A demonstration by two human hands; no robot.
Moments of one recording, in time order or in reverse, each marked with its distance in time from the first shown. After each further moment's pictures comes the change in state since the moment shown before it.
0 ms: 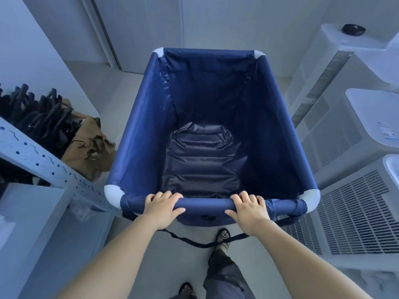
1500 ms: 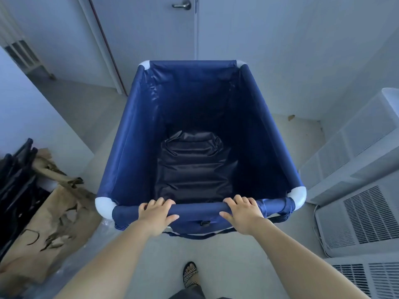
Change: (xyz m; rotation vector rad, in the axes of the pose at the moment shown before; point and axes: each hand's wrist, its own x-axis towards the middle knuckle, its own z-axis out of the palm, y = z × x) left_hand 0.443 -0.065 -0.242 -0.085 -0.027 -0.184; right_hand 0.495 0.086 -0.248 -0.096 -0.067 -0.189
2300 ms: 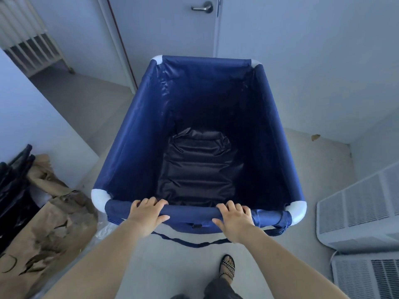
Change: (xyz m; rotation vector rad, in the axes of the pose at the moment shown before) left_hand 0.151 -0.006 -0.095 0.080 0.035 -0.074; right_hand 0.167 0.044 -0.093 0.006 -0.050 -0.106
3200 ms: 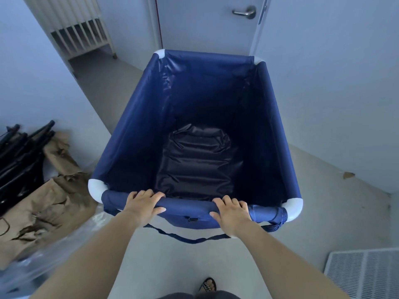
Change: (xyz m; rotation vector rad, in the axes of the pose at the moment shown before) left_hand 0.079 0.039 -0.033 -0.133 0.033 -0.227; right_hand 0.107 0.078 -0.078 -0.139 -0.029 -0.241
